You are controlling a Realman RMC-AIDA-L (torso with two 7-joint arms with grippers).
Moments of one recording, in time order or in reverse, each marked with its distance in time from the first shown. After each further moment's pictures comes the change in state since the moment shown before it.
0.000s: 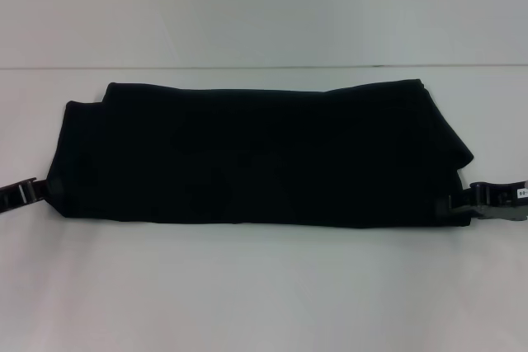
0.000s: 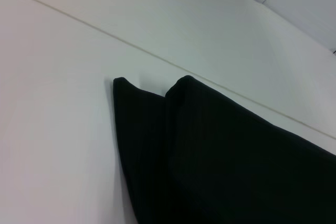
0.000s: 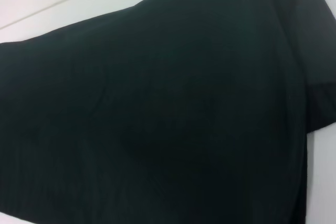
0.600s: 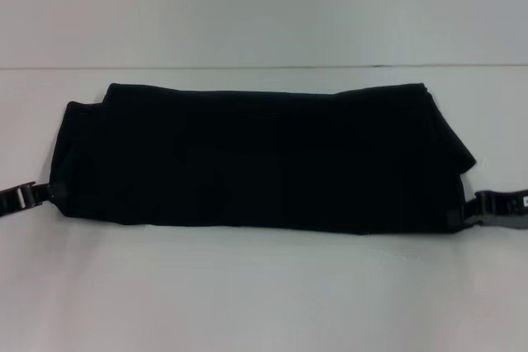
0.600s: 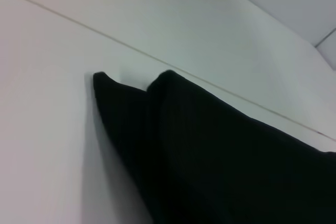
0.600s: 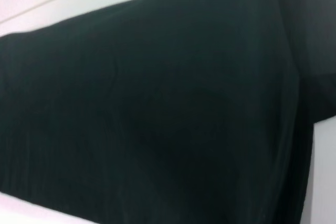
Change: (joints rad) left arm 0.011 0.008 -0.013 0.023 0.004 0.093 -0.007; right arm -0.015 -0.009 0.000 -0.016 0.000 -0.067 -0.005
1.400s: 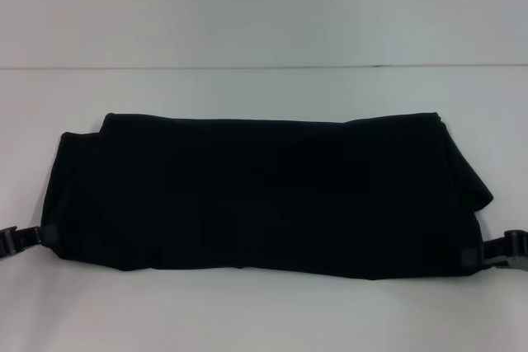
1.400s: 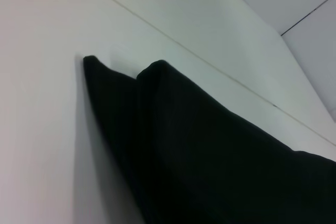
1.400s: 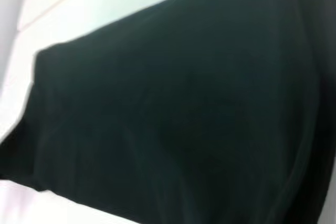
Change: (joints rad) left arm 0.059 0.003 -0.142 0.012 0.071 0.223 0.035; right arm -0.128 0.012 0.100 -0.065 0.040 -0.206 -0.079
